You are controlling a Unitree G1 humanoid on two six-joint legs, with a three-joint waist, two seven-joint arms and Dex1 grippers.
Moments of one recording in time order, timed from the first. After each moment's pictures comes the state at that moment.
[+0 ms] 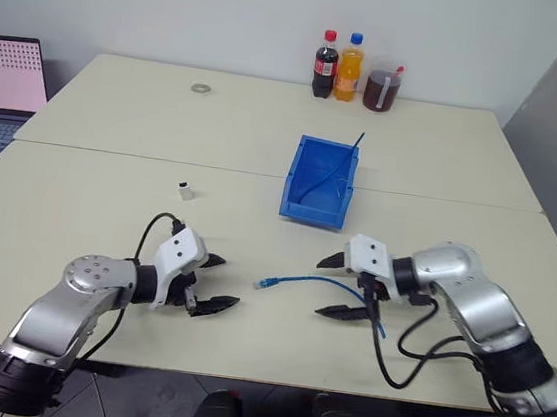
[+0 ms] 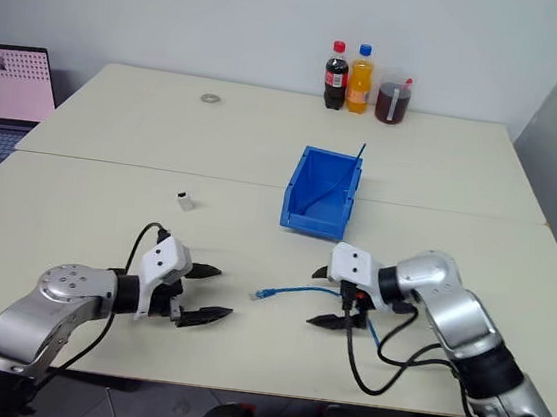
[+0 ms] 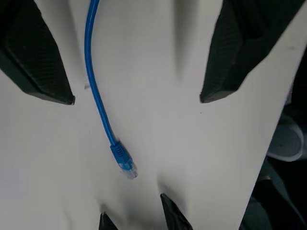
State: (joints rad) left arm -0.14 0.76 -0.05 -0.22 -0.31 0.50 -0.98; right arm -0.48 -0.65 0.32 -0.29 0.18 0.56 1.22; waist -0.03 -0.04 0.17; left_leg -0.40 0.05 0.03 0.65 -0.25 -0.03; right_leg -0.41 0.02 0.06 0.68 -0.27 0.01
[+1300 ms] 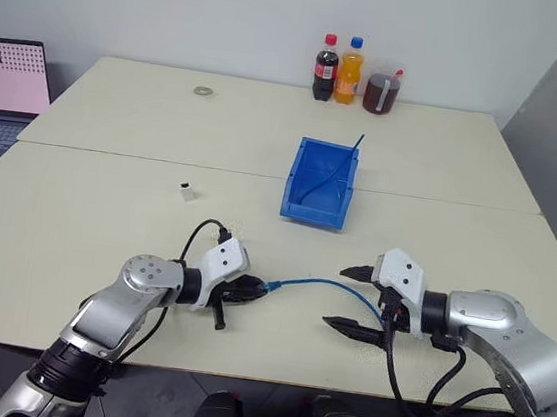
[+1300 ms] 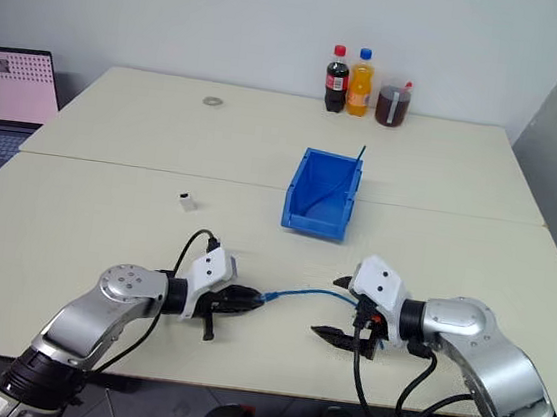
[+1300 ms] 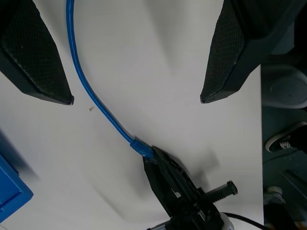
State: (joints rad) left arm -0.24 0.65 -0.20 -0.16 -0.23 0.49 -0.98; right arm -0.21 -0.70 0.13 -0.63 0.42 0.80 0.87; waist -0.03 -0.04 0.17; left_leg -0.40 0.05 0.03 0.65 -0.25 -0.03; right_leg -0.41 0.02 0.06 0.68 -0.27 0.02
